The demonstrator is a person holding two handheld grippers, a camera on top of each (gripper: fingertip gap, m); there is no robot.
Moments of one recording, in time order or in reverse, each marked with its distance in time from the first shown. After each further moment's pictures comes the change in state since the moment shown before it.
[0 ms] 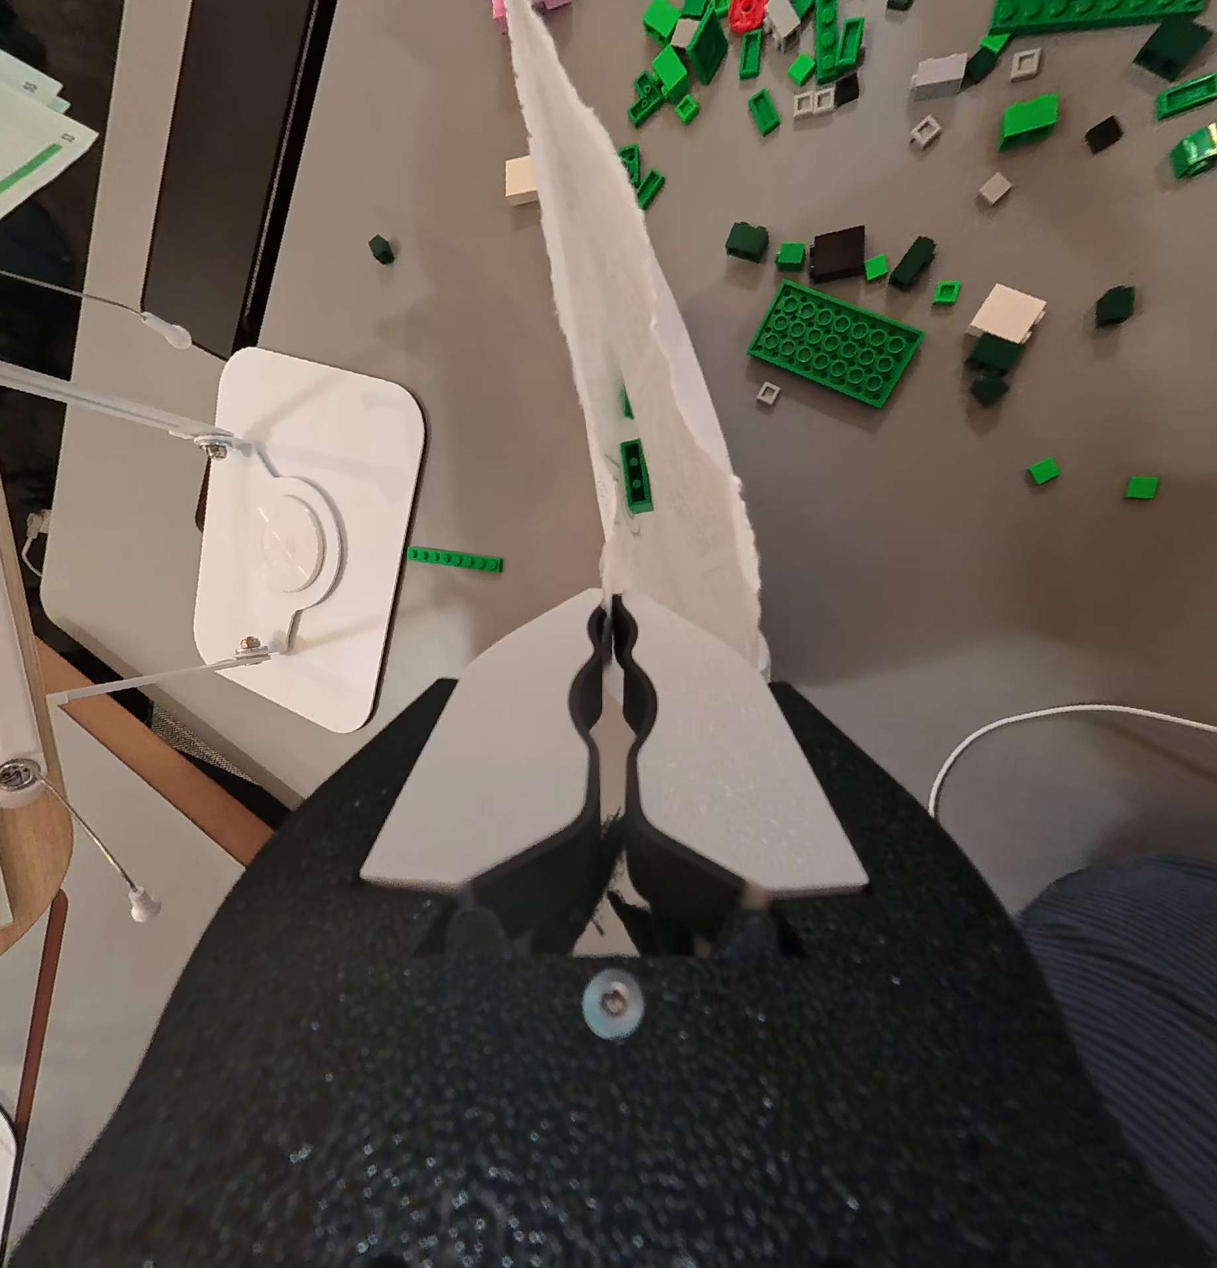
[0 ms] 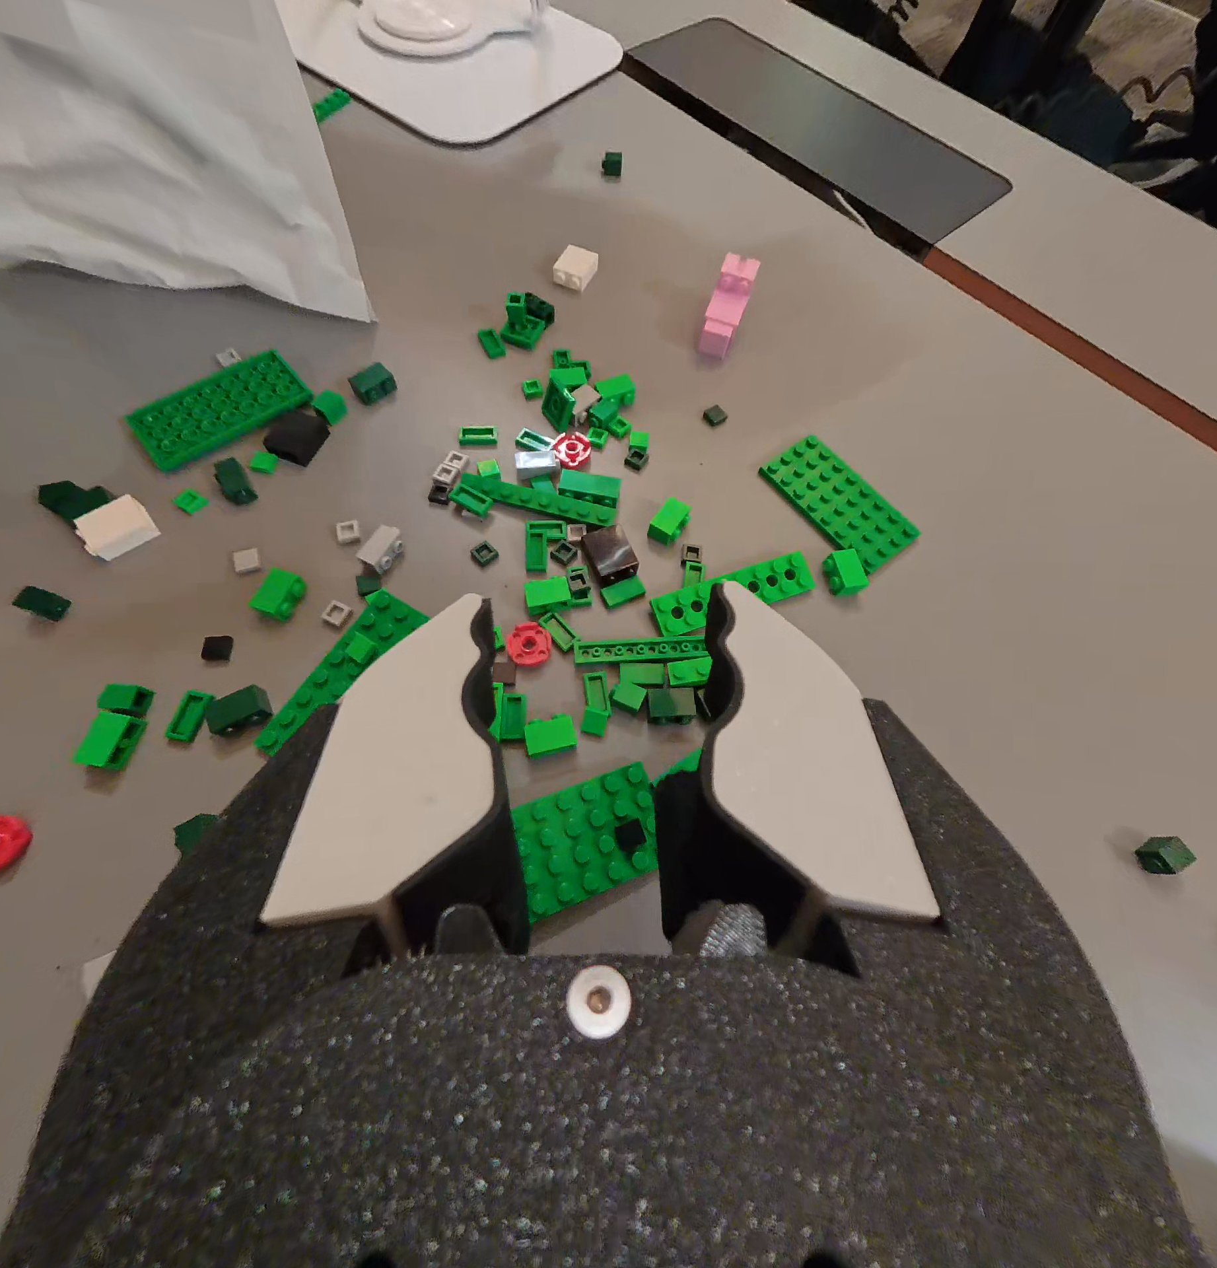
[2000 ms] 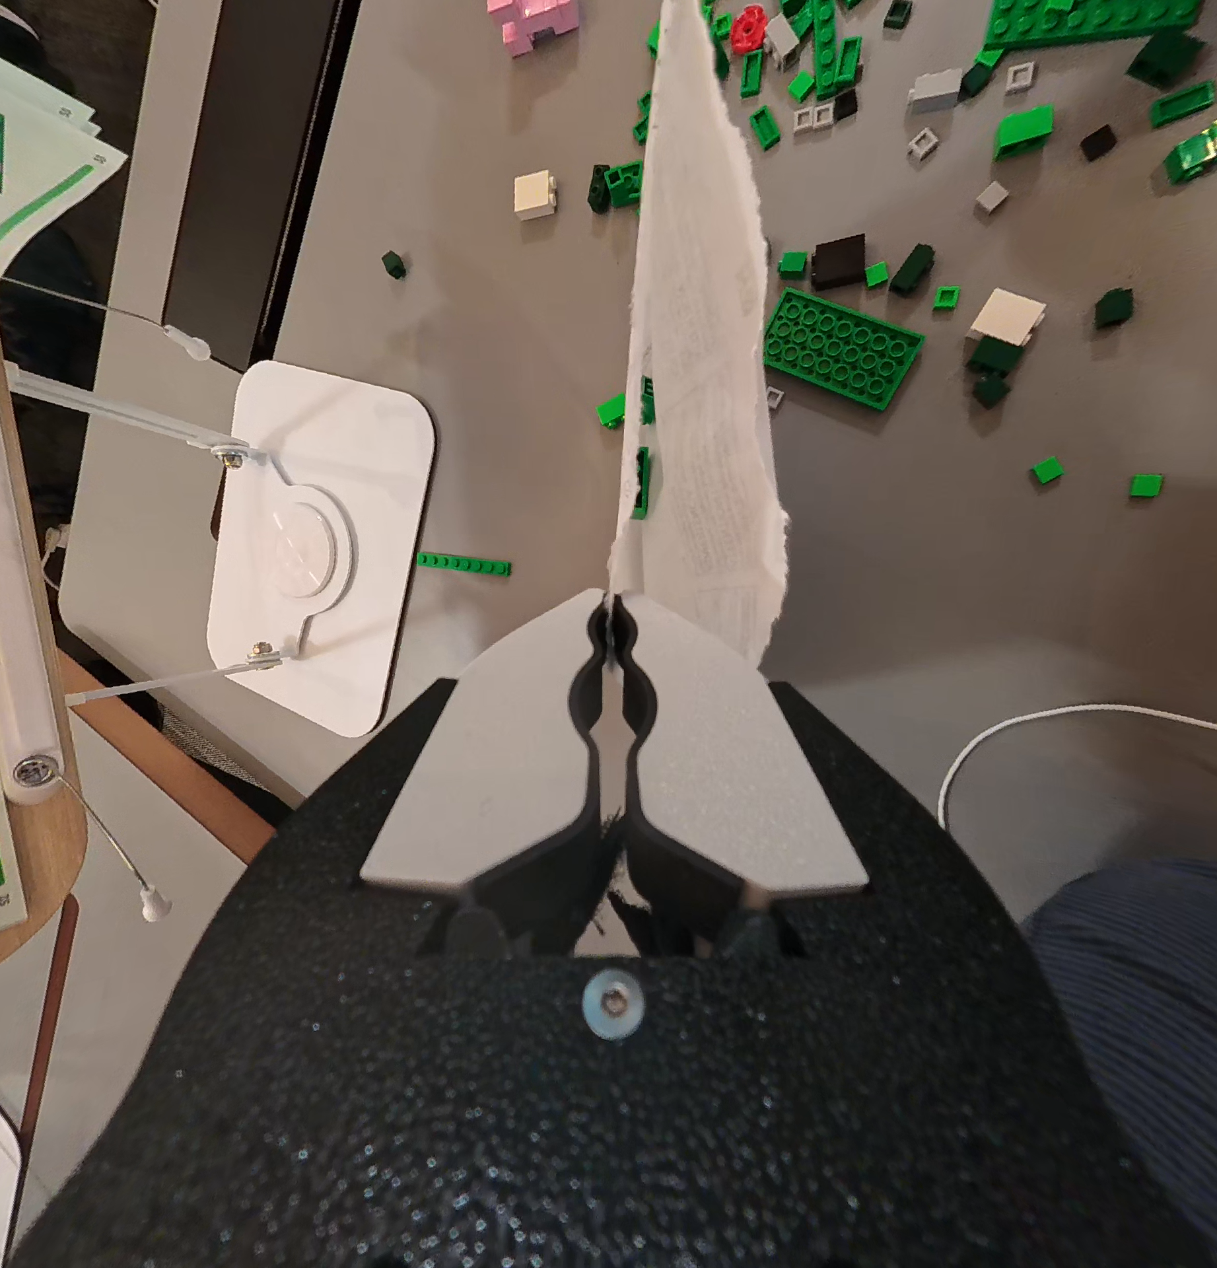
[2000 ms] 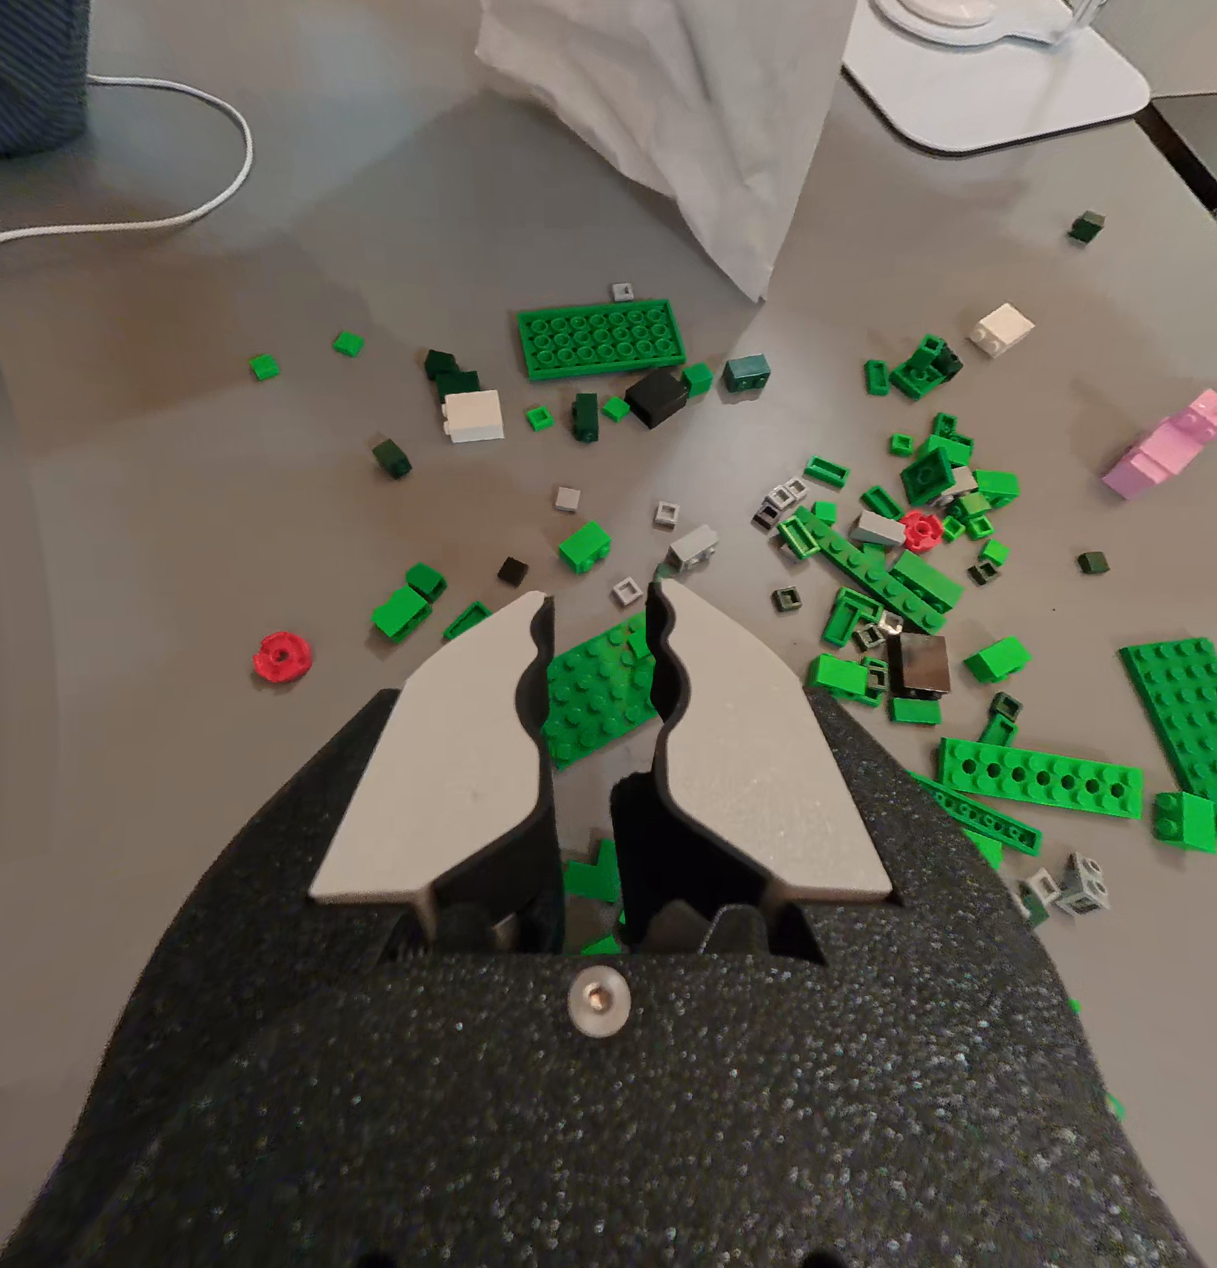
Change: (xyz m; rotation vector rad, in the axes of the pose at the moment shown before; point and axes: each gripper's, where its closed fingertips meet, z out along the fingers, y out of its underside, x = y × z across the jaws) left arm -0.002 0.001 -0.003 0.024 -0.010 0.009; right arm -0.096 0.010 0.001 -0.038 -0.415 -0.307
